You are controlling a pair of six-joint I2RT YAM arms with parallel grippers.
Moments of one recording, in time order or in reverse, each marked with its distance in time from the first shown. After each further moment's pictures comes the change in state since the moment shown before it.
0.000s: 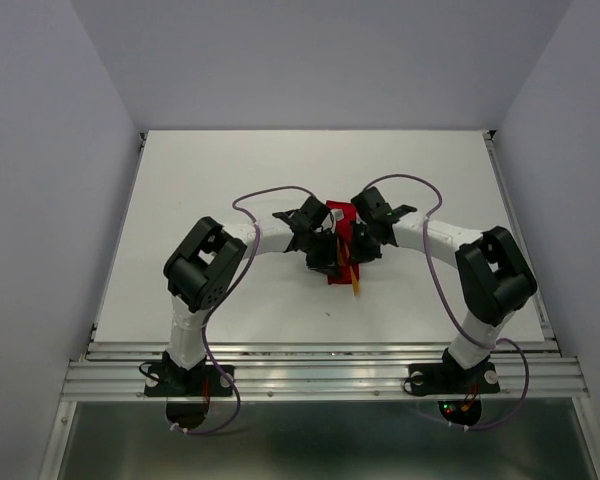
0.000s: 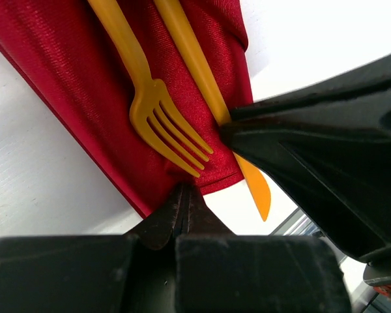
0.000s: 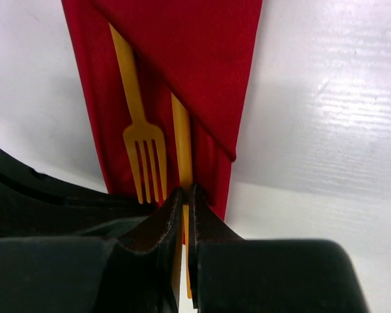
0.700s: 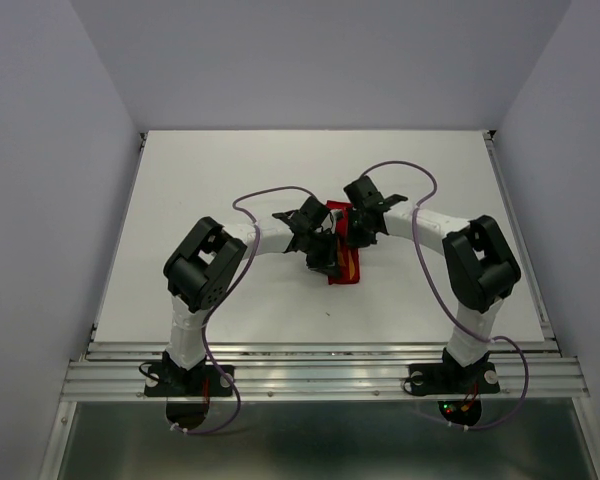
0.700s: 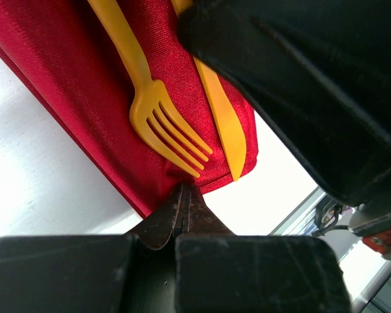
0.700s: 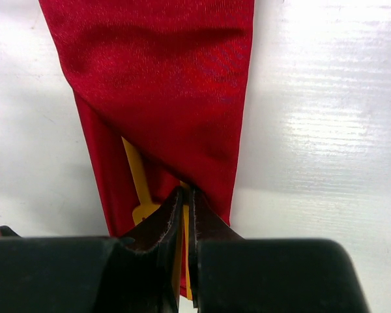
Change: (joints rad) left arm 0.000 0.000 -0.007 0.015 0.010 0.000; right arm -0.010 0.120 0.145 0.016 0.137 0.012
